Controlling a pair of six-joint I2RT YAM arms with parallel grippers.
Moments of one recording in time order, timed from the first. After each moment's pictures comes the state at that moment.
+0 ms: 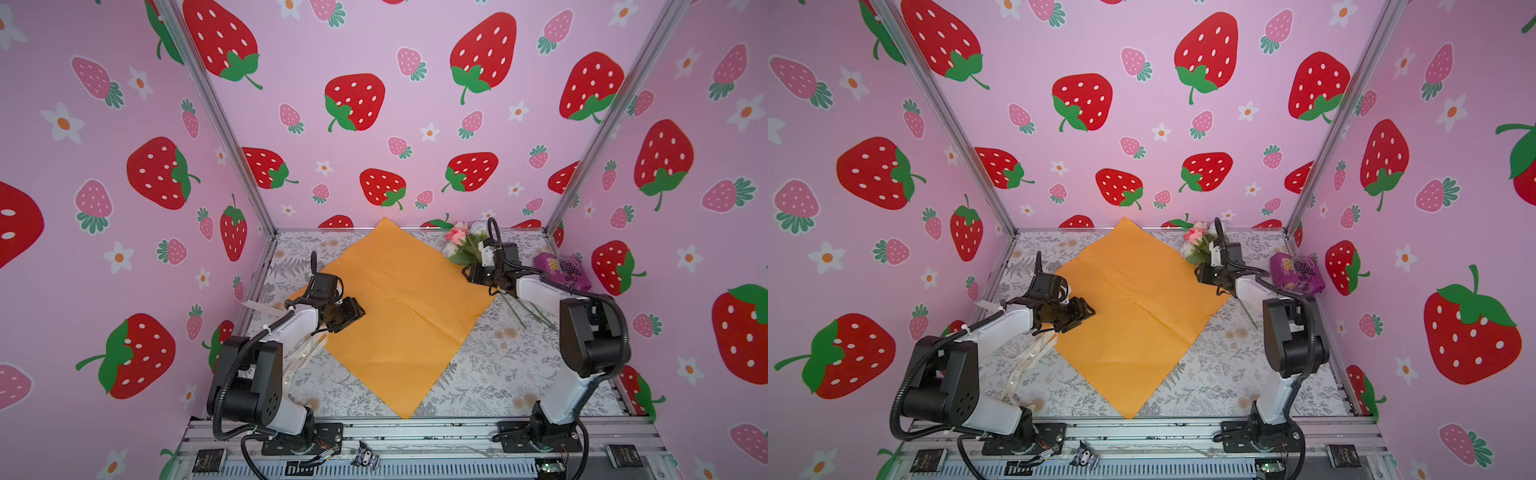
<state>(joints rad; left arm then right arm) -0.16 1.47 0.83 -0.40 0.36 -0.63 0.23 1.76 1.17 -0.10 -0.24 0.25</state>
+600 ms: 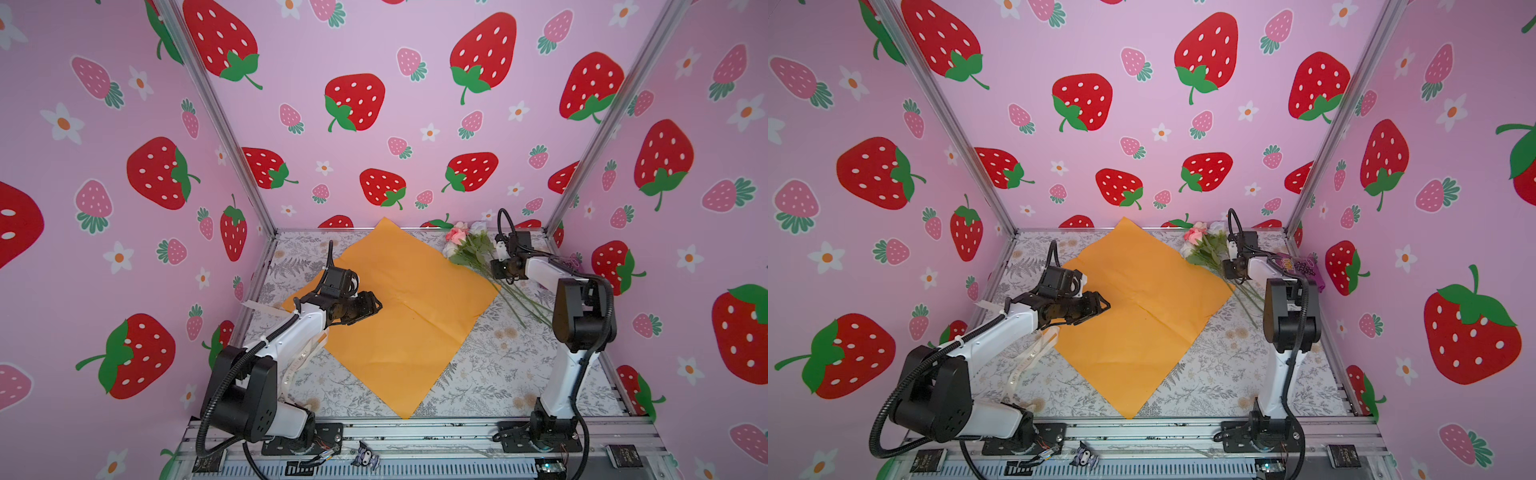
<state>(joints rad) -0.30 1.43 0.90 -0.42 0.37 -0.60 0.12 2.04 1.46 -0.38 -0.06 -0.17</state>
